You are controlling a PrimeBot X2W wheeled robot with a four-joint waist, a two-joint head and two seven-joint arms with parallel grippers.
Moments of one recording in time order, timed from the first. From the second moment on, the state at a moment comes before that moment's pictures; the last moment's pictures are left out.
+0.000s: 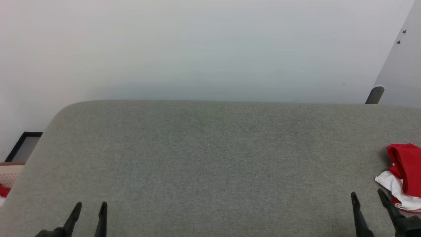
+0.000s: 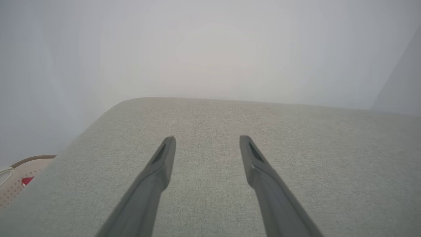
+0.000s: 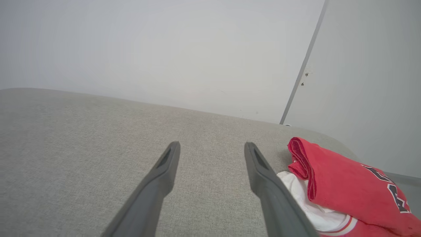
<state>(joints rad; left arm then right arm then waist) 0.13 0.29 0.03 0.20 -0.34 -0.13 -0.26 0.07 -0.16 -0.06 0.21 0.05 0.13 -0.26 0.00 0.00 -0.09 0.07</state>
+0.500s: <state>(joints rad) 0.12 0.31 0.00 0.19 -0.35 -0.13 -0.26 0.11 -0.14 -0.07 0.17 0.04 0.13 -0.26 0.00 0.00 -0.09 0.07</state>
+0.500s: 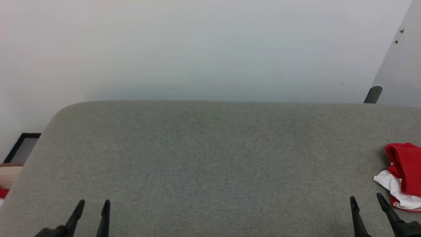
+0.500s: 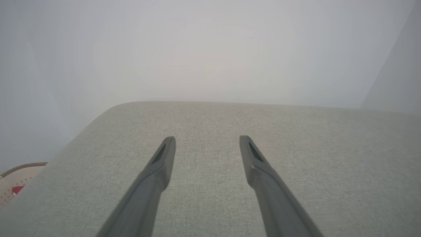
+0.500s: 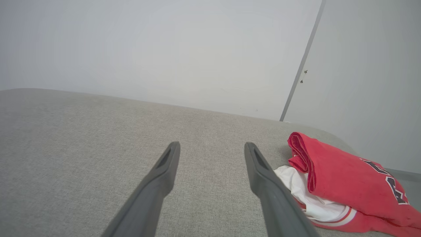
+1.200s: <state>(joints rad) 0.15 0.25 0.00 0.23 -0.44 -0.13 -0.24 0.12 -0.12 -0.07 0.24 0.12 0.13 -0.23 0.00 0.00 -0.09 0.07</state>
